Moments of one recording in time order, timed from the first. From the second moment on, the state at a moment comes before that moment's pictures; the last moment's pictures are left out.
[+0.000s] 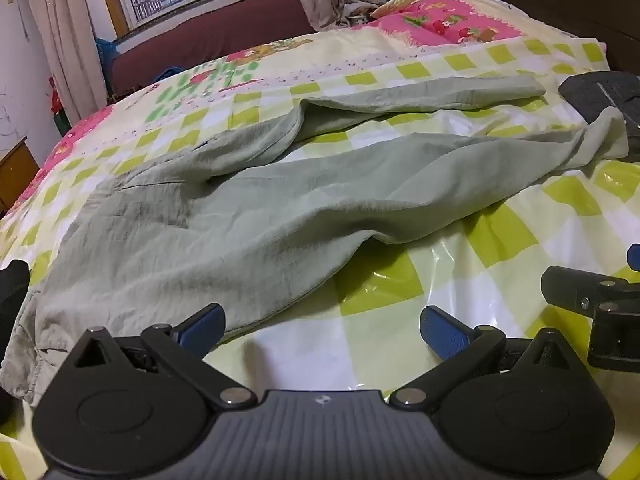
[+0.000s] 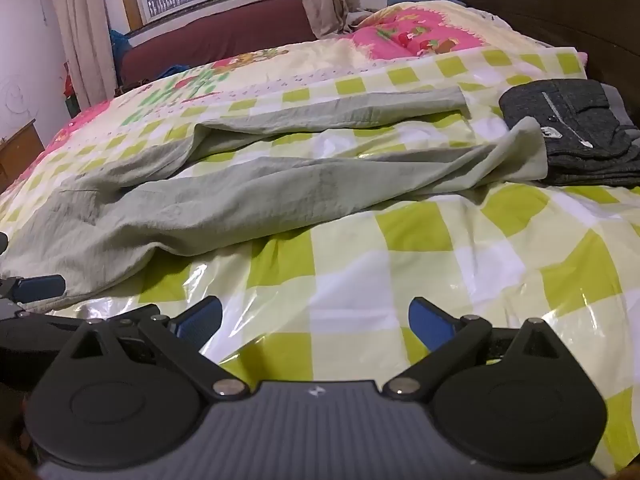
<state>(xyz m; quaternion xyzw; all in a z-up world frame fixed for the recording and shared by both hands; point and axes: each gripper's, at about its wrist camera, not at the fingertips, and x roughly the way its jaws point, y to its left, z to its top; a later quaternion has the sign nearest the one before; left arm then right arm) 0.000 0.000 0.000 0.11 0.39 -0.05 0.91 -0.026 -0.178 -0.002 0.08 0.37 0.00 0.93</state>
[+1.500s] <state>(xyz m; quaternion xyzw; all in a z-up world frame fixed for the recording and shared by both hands) 0.001 -0.002 -0.007 0.11 0.40 -0.06 0.91 -0.022 -0.179 -0.004 0.08 0.38 0.01 0.92</state>
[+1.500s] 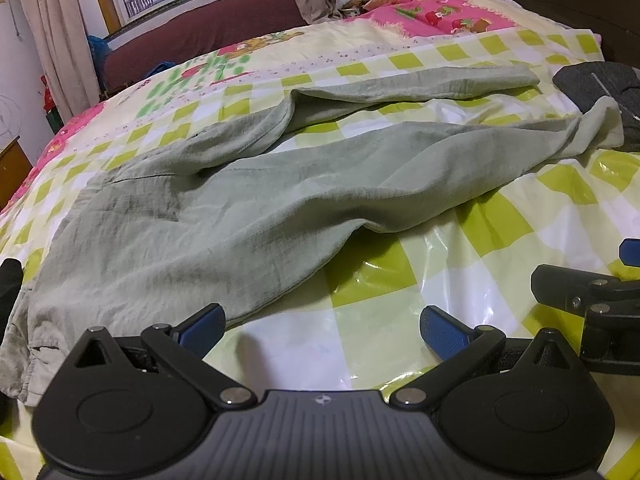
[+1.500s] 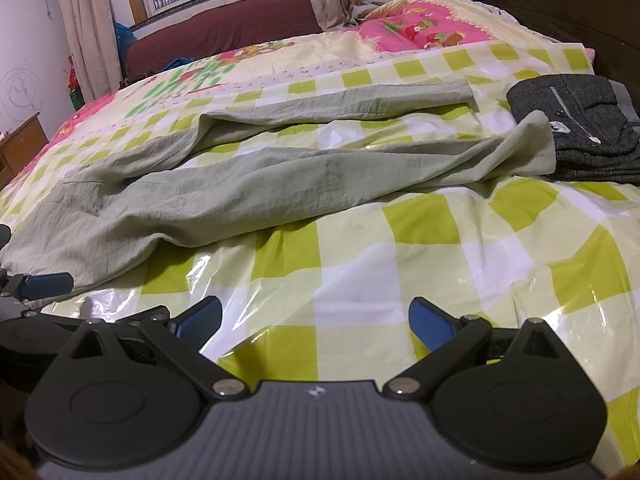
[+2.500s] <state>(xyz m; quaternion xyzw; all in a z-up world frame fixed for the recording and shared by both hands) 0.001 -0.002 -0.009 0.11 0.40 -0.06 0.91 -0.021 -0.179 -0.004 0.08 0.38 0.01 0.92</state>
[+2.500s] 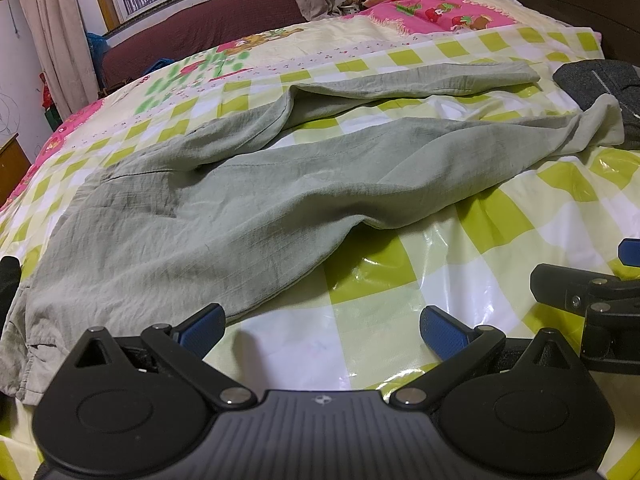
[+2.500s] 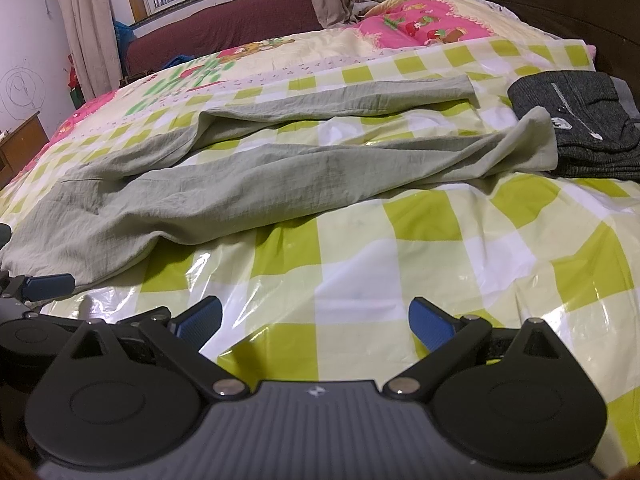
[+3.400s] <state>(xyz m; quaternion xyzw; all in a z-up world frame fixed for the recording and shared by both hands) 0.009 -0.014 0.008 0.13 0.36 -0.08 0.92 -0.010 -0.205 0.020 0.10 0.34 -0.01 0.94</state>
